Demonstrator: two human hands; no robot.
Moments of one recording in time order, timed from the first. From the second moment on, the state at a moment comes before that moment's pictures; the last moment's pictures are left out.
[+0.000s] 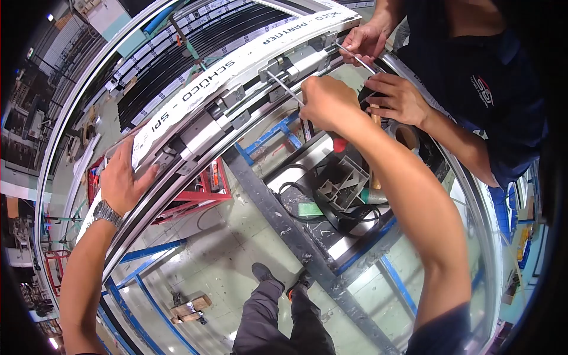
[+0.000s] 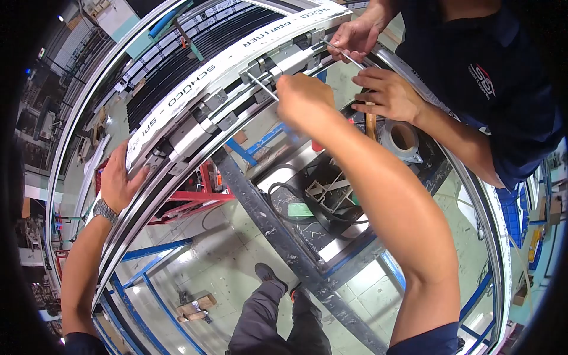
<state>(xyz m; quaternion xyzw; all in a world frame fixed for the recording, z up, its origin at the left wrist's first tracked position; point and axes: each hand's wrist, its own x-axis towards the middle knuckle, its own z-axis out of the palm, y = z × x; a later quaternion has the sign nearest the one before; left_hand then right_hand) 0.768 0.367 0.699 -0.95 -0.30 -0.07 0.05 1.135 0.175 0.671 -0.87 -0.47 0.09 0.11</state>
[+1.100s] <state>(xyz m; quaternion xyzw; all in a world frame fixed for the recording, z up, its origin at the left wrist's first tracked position) 0.764 0.373 0.695 -0.95 -0.30 -0.07 0.06 1.107 0.157 0.628 -0.83 -0.47 0.05 0.28</state>
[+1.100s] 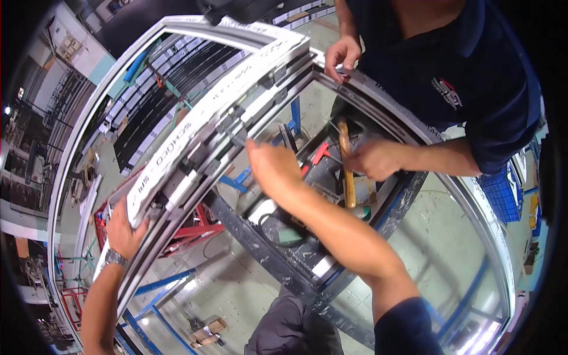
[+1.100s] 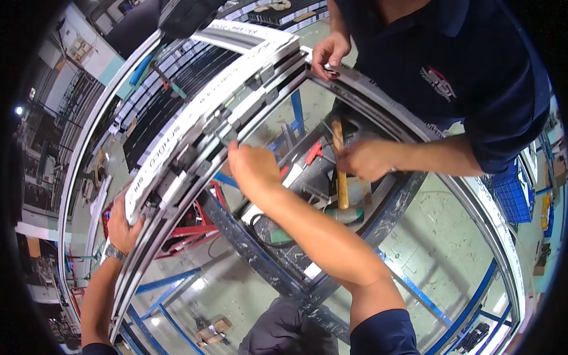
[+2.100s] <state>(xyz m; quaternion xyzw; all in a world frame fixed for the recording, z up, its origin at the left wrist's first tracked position) 0.748 0.389 0.685 -0.94 -0.34 -0.03 0.04 1.139 0.181 0.591 -0.58 -0.29 0.43 0.62</state>
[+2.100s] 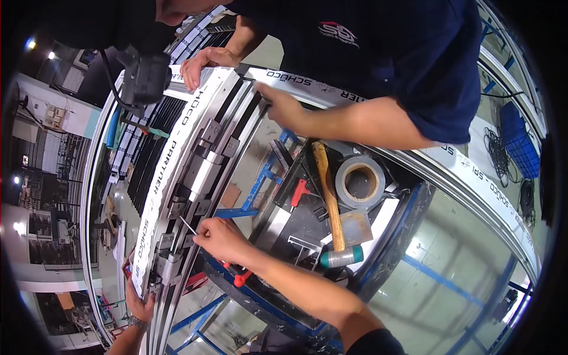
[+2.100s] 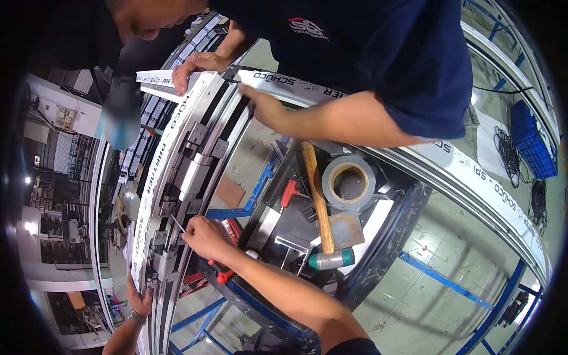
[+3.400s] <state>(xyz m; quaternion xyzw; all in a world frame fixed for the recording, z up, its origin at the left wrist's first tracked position) 0.742 0.389 0.685 -0.94 -0.33 -0.02 0.07 1.164 0.097 0.589 -0.70 -0.37 0.30 0.53</state>
